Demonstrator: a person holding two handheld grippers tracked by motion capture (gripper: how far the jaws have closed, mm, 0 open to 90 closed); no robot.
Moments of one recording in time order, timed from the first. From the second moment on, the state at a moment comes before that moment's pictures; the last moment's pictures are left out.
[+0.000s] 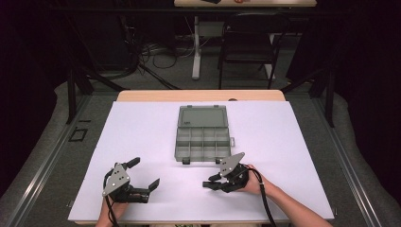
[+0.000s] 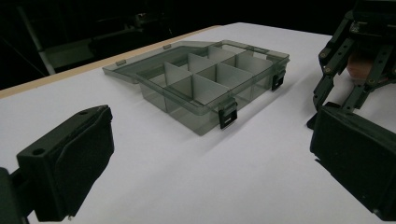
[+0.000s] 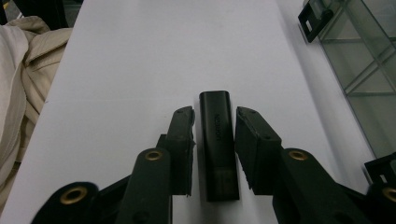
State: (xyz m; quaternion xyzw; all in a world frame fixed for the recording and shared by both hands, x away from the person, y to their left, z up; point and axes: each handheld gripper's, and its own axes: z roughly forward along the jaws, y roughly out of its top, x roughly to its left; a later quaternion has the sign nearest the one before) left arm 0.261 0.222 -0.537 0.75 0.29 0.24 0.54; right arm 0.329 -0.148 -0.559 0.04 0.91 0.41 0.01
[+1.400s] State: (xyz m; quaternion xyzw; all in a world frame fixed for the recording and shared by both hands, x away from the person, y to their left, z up) left arm 0.261 0.222 -0.537 0.75 0.29 0.23 0.55; right arm 0.328 -0.151 -0.555 0.04 0.91 0.42 0.03
